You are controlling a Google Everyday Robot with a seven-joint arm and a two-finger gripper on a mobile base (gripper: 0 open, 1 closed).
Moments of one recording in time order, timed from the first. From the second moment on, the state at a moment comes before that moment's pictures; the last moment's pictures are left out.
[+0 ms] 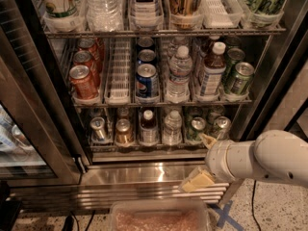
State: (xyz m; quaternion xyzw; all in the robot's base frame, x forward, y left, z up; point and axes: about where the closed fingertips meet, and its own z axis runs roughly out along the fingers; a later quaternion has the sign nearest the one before) arm 0.456 -0.119 0.688 -0.51 0.77 0.12 0.36
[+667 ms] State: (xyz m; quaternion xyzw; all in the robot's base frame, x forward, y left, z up) arm 0.475 -0.123 0.661 -0.48 0.78 0.12 0.39
